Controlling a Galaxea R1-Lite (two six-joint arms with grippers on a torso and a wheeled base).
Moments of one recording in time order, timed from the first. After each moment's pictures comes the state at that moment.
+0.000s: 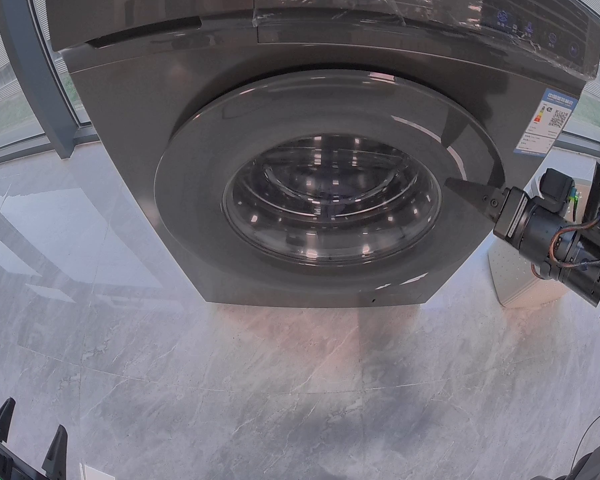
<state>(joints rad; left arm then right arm) 0.00 0.01 -0.02 0.00 -0.01 0.02 0.40 1.47 -0.69 -0.82 0.03 0.50</state>
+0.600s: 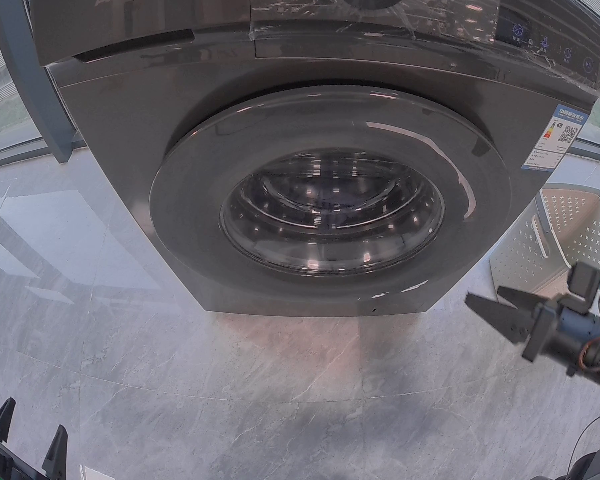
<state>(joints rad) 0.00 0.01 -0.02 0.00 -0.01 0.02 0.56 1.24 -0.31 -0.82 0.02 0.39</state>
